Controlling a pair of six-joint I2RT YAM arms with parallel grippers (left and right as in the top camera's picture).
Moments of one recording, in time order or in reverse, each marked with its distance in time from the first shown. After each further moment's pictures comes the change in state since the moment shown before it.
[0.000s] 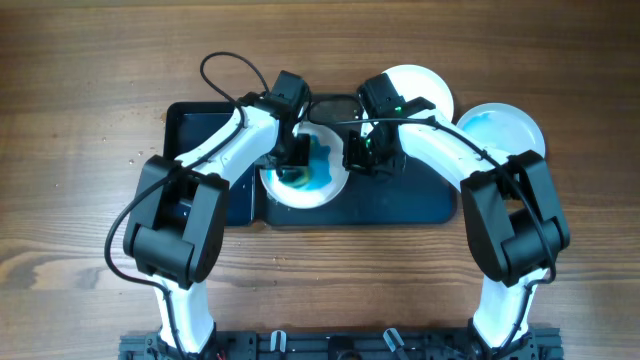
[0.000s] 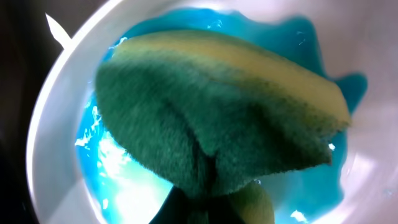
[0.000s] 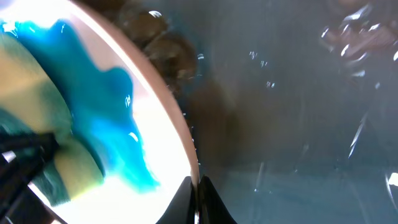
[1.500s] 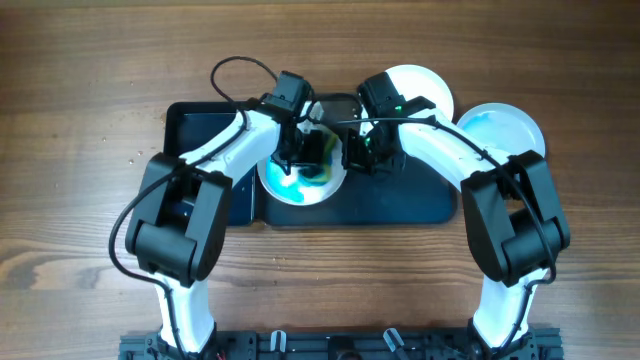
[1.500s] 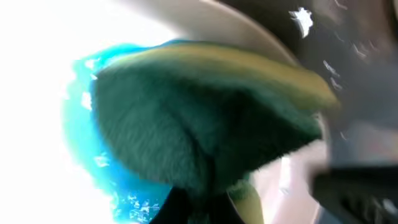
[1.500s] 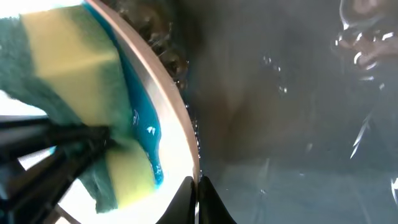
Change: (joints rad) left arm -0.006 0.011 -0.032 0.208 0.169 -0.002; right arm 0.000 0.000 0.007 0.006 -0.011 -0.007
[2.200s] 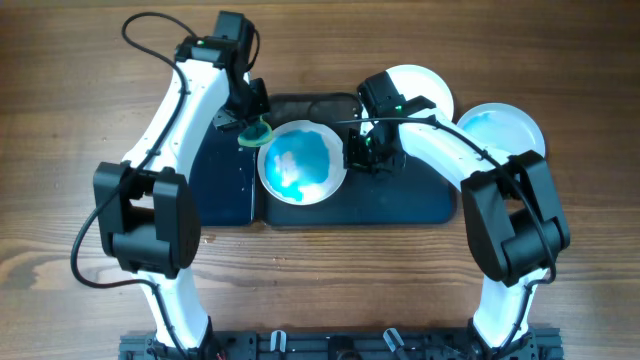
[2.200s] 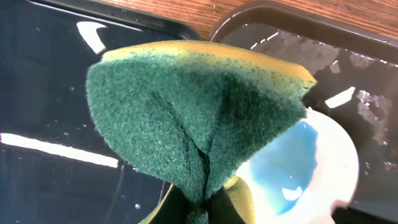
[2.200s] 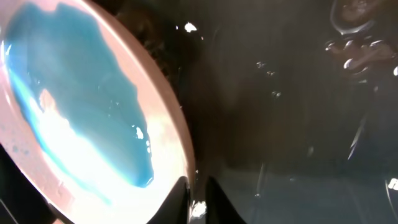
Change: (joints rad) left arm 0.206 -0.004 0.391 -0.475 -0.182 -0.156; right arm -0.002 0.001 0.001 0.007 0.009 -0.013
